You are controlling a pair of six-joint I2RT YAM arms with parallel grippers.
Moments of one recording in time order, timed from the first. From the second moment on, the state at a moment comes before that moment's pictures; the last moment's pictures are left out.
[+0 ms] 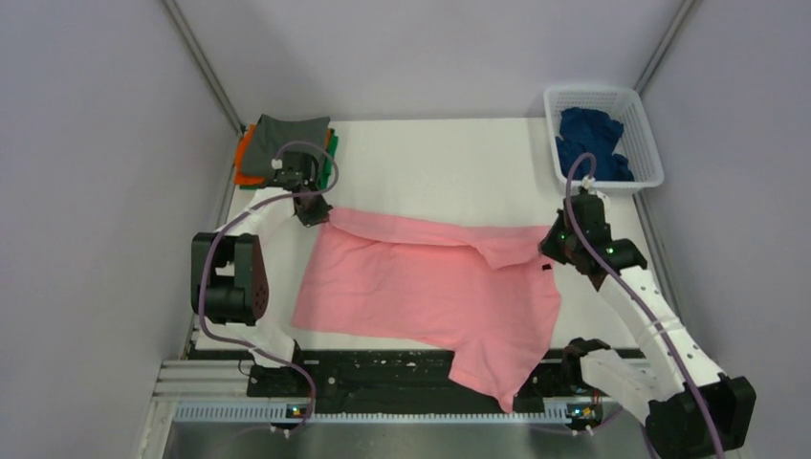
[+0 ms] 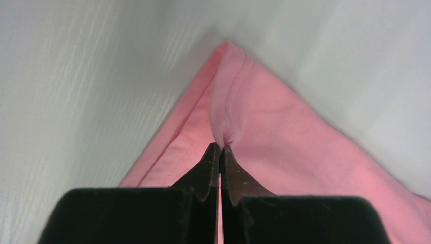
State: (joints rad) left arm -0.07 1.69 1.17 -0.50 -0.02 -0.60; right arm 0.23 0.98 0.83 -0.65 0.16 0.63
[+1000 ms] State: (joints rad) left arm -0.12 1.68 1.21 -0.54 0.13 -0.63; right arm 0.24 1.28 0.72 -0.44 0.07 0.64
